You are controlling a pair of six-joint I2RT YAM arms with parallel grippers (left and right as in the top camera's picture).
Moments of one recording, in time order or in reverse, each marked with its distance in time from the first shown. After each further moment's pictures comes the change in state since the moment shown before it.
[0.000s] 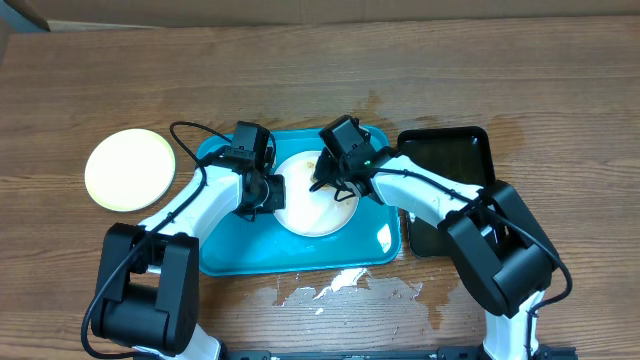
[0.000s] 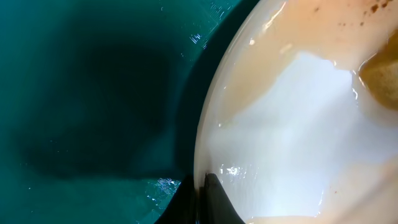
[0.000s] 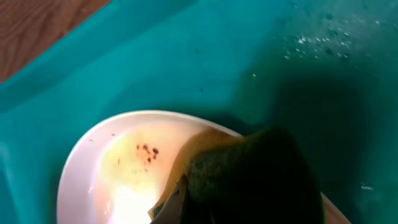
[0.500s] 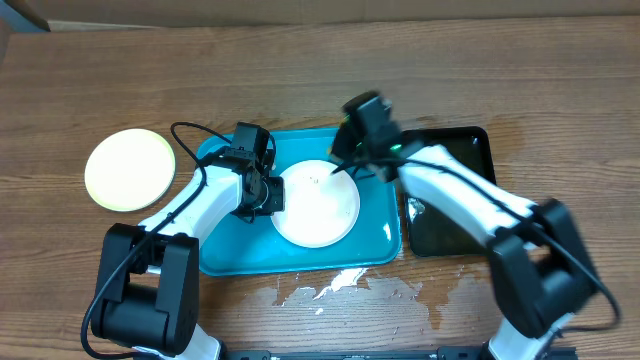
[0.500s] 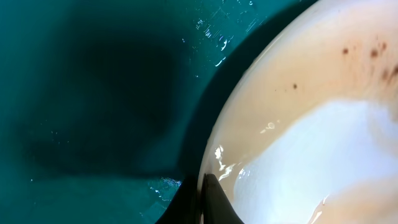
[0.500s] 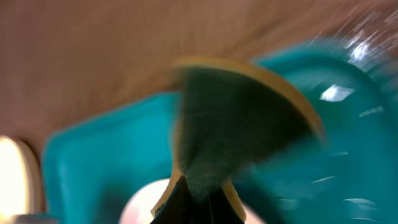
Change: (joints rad) left arm 0.000 -0.001 0.000 -0.019 -0.002 0.019; right arm -0.100 -0.177 0.018 -0.077 0.023 -0.106
